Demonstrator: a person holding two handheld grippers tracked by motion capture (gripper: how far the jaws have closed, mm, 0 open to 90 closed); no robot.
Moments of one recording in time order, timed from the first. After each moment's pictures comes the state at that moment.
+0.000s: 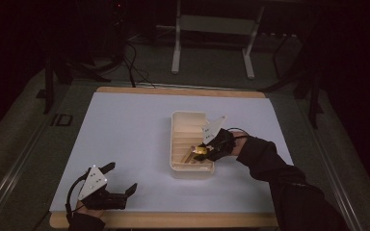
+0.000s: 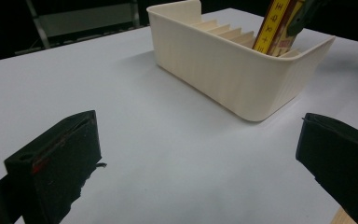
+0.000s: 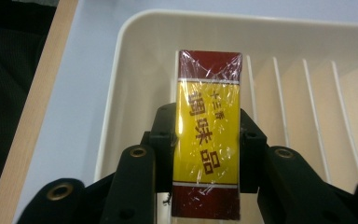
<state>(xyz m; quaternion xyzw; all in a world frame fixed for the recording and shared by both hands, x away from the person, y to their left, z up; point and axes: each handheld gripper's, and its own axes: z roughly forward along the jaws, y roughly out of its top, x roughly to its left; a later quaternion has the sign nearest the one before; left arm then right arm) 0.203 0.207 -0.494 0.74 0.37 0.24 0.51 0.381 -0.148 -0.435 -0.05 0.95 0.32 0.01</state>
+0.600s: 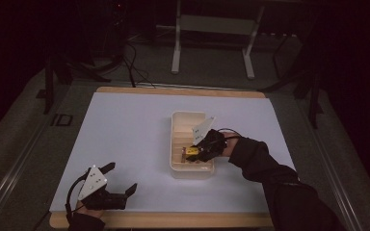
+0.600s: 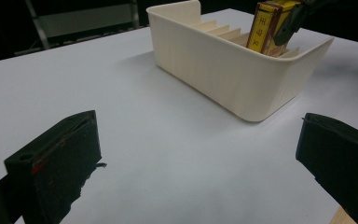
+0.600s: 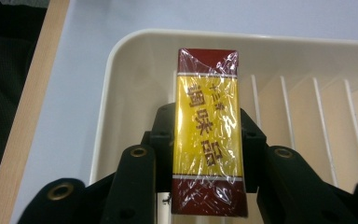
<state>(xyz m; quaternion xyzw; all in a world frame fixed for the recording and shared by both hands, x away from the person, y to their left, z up) 0.202 0.207 -0.494 0.74 0.37 0.24 0.51 0.379 -0.123 -0.438 -0.04 0.95 0.31 0.01</state>
